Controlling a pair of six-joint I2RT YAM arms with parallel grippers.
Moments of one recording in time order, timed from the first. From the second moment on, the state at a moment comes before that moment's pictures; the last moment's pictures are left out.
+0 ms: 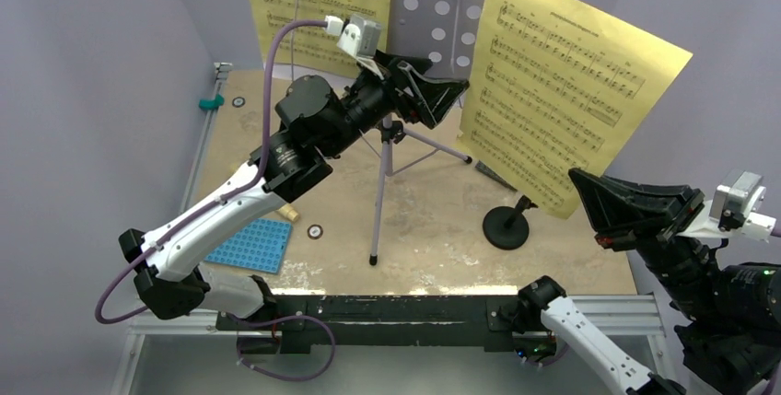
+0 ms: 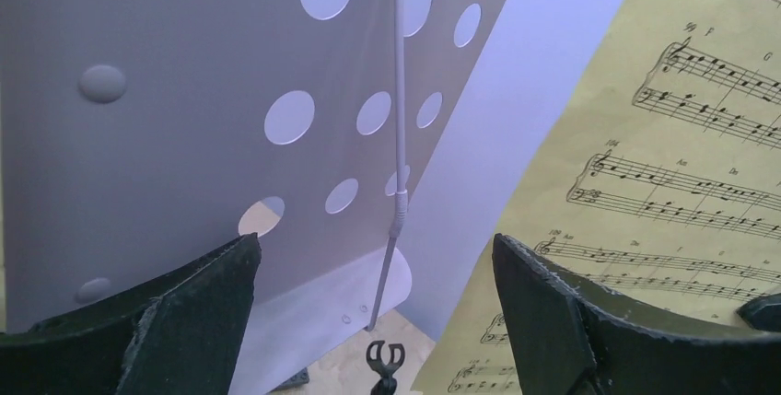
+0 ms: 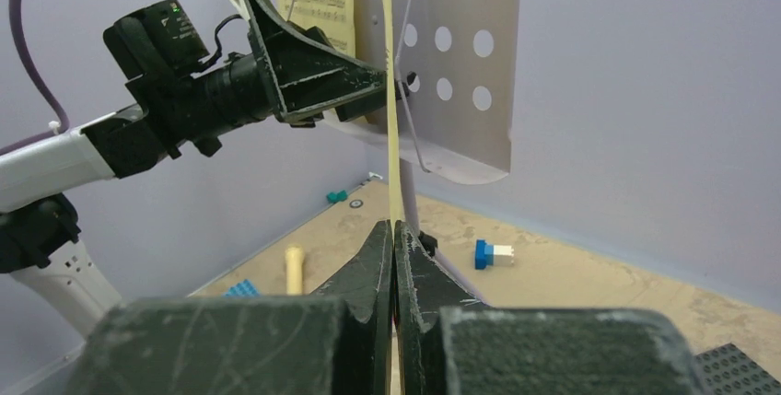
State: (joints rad) left arm -0.96 1.38 1.63 0.05 -0.05 -0.42; right arm 0.50 0.47 1.50 -0.63 -0.12 0.19
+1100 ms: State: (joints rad) left arm -0.98 0.67 0.73 -0.07 -0.26 -0.76; right arm 0.51 0.31 0.88 -0.70 0.07 0.30
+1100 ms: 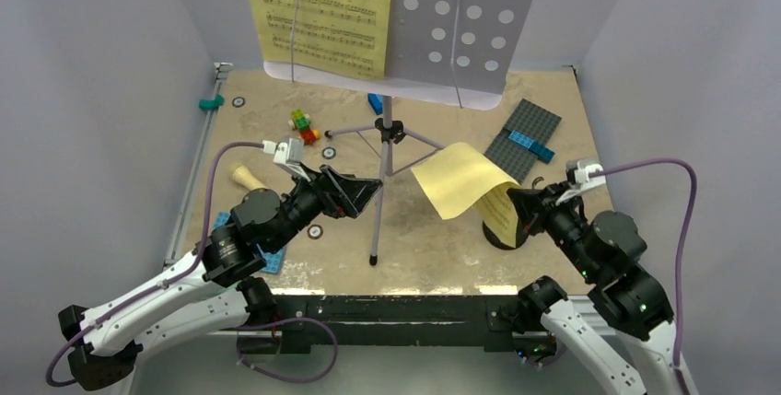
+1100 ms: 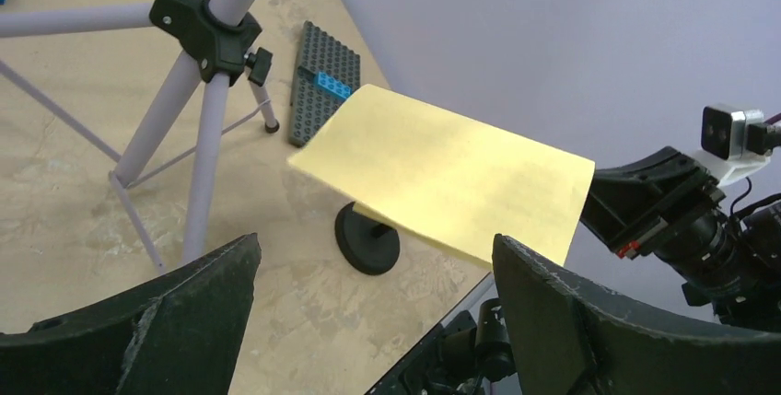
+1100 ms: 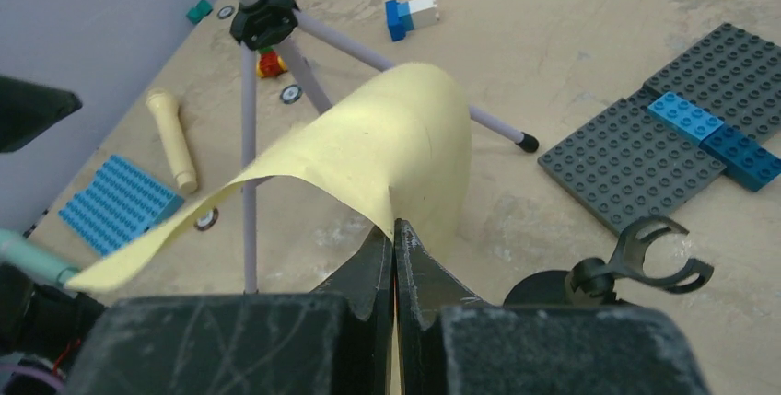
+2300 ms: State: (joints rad) left arm -0.98 0.61 0.63 -0.25 -0.34 -0.86; right arm 0.00 1.78 1.72 -0.43 -0.21 0.56
